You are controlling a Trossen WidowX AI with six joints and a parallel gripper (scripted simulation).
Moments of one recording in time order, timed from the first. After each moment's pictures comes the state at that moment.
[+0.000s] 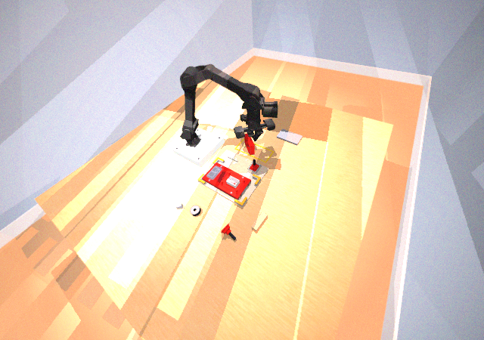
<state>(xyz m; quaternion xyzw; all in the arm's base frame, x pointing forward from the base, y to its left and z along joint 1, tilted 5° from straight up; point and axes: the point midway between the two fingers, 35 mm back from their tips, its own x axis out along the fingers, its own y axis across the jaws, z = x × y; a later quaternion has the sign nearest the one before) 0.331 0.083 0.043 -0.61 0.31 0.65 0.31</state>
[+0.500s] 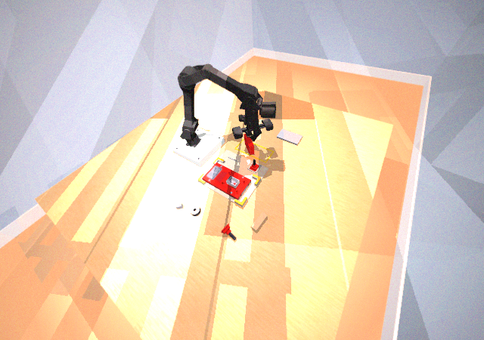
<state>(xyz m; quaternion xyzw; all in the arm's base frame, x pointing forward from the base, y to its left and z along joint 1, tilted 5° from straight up) 0.324 0.077 0.044 -0.61 0.31 0.65 0.31</state>
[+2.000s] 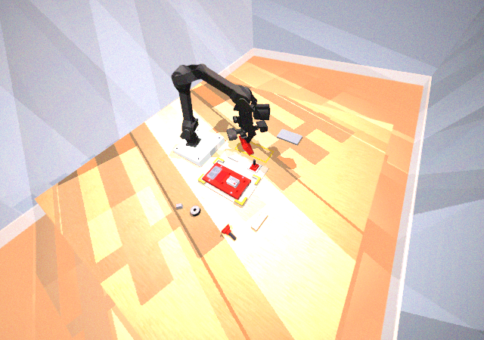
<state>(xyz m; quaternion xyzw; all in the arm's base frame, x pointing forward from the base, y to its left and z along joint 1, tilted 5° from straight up) 0.303 0.061 0.044 -0.61 0.31 0.66 0.31</state>
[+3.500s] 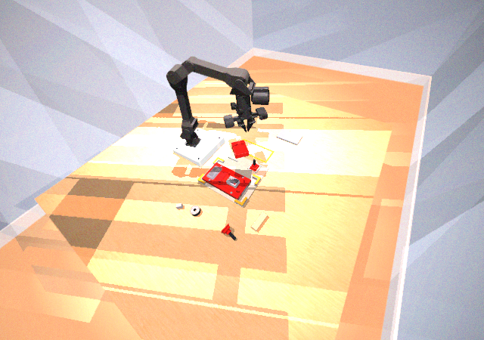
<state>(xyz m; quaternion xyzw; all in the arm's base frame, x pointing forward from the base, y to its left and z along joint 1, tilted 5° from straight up) 0.305 0.059 0.118 -0.61 0.32 0.65 0.33</state>
